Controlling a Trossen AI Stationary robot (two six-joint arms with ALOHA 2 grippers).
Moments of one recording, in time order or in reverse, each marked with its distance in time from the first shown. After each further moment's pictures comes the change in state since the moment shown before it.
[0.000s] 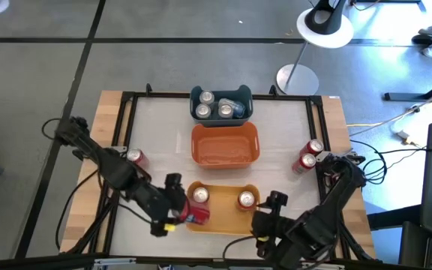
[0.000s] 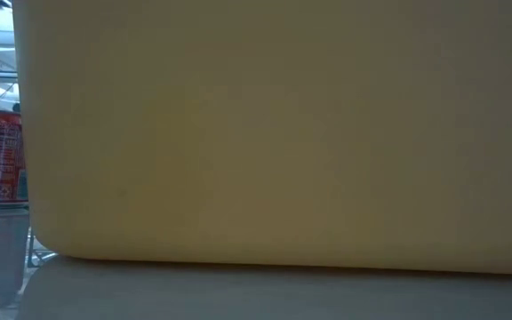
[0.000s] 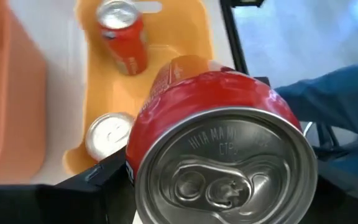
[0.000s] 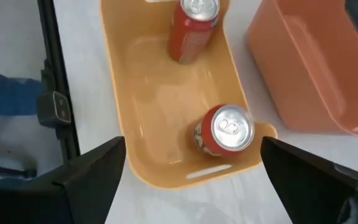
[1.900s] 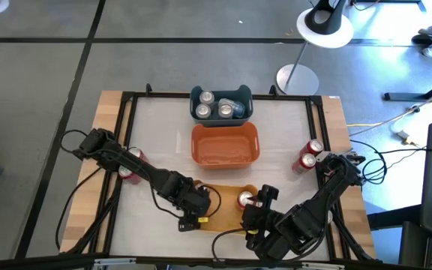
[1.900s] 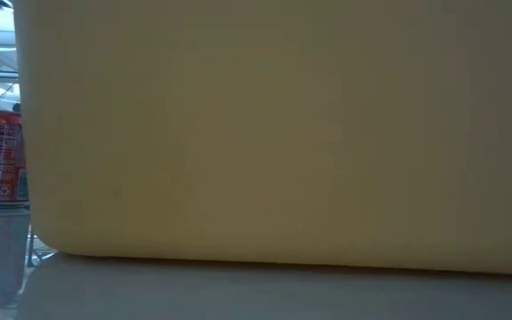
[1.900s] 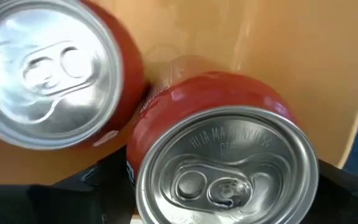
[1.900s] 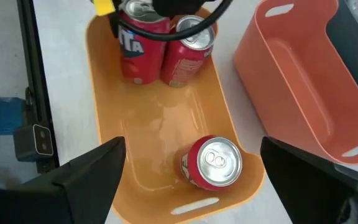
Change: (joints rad) left arm 0.154 0.307 -0.012 -0.080 0.272 -0.156; right arm -0.057 0.010 -0.006 0.060 0.054 -0.069
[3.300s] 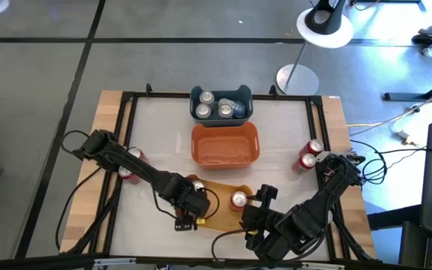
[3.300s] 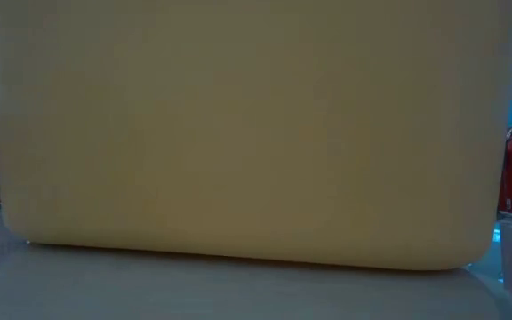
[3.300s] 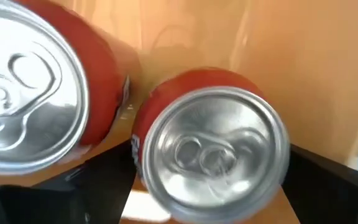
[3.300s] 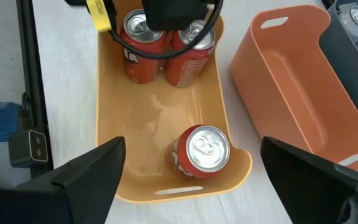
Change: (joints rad) left arm -0.003 0.021 0.001 -0.062 0.000 0.073; right arm 0.001 0.000 0.000 0.012 0.030 -0.030
